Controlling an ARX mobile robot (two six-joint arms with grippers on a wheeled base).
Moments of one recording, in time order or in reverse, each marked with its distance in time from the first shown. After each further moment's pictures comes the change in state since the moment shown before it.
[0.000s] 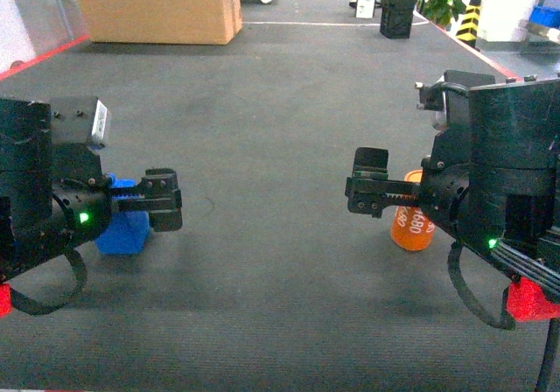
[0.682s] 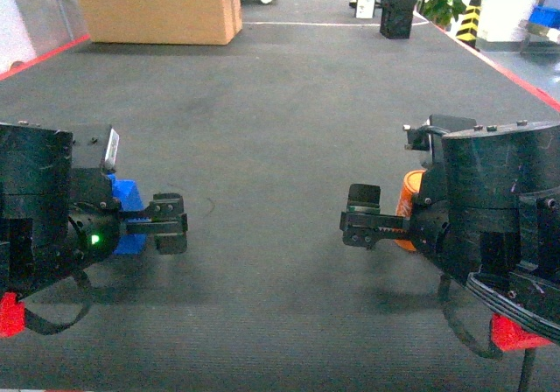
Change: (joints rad) left arm 0.003 0.060 0.015 -0.030 -0.013 -0.002; right arm 0.008 0.087 0.015 -0.022 0.006 0.036
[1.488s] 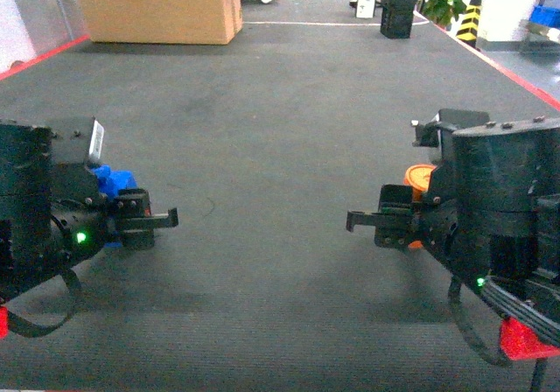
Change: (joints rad) left arm 0.004 -0.052 -0.053 0.061 -0.004 -0.006; right arm 0.002 -0.058 -0.057 0.034 0.058 -0.035
